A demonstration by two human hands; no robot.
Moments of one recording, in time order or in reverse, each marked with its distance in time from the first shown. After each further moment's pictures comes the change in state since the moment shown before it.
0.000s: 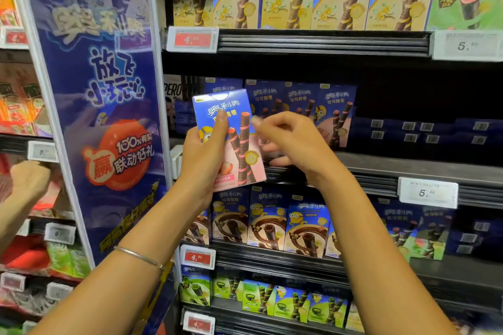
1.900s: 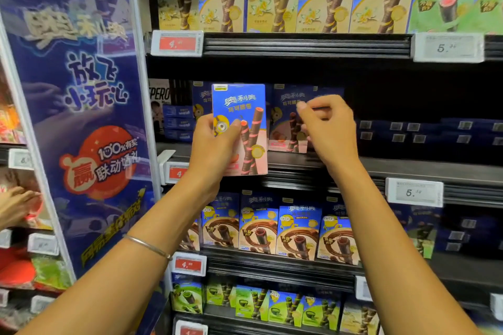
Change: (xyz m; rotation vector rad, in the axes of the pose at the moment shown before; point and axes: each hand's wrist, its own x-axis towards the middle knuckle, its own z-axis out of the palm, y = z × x) left_hand 0.019 -0.003 0.031 0.083 -0.027 0.121; right_hand 0.016 0.018 -0.055 -0.141 0.507 -0.188
